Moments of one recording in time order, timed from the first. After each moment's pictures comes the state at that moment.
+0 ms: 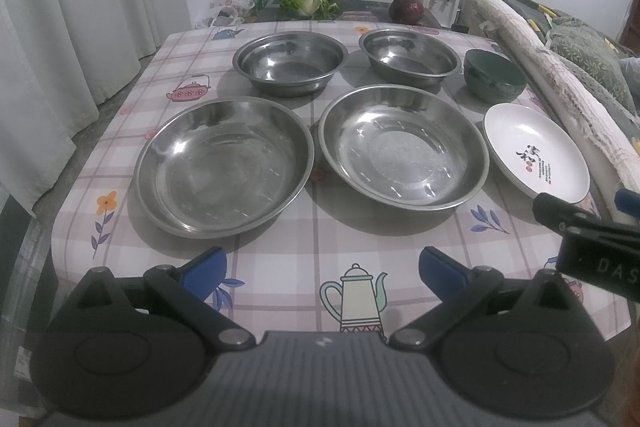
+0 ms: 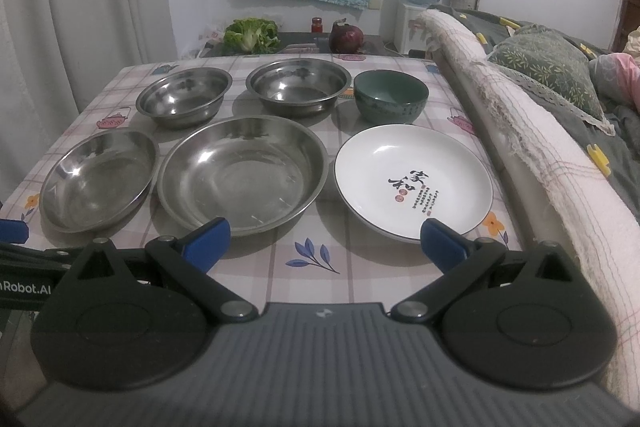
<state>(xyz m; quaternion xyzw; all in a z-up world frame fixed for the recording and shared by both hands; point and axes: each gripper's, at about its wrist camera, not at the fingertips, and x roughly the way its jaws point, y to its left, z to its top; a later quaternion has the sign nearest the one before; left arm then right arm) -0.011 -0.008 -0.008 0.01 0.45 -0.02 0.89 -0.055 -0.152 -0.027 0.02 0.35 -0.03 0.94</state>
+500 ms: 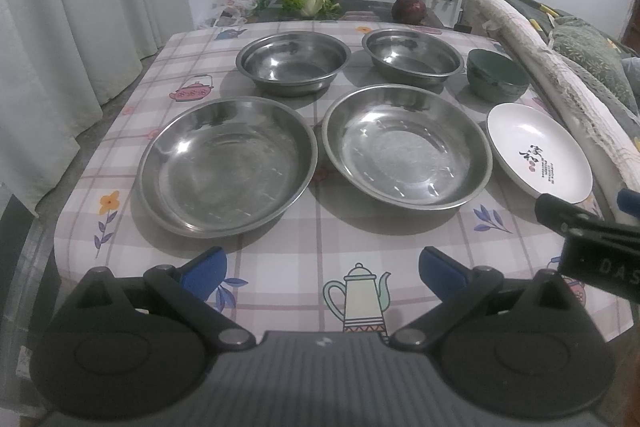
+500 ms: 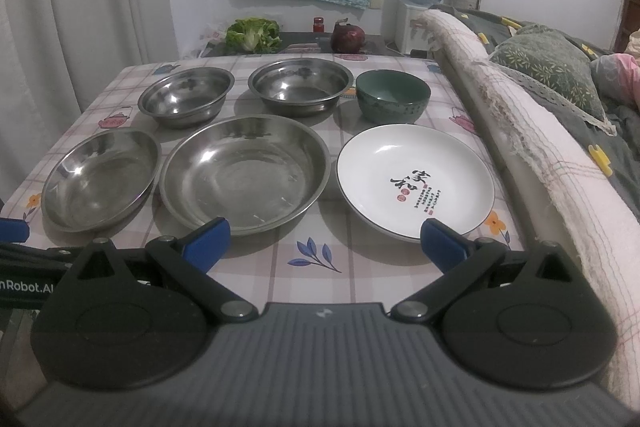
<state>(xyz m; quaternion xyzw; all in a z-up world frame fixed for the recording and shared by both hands) -0.013 -0.005 -0.011 0.01 0.45 -0.02 0.90 -0.056 -0.151 -0.030 0.02 0.35 -0.03 0.94</state>
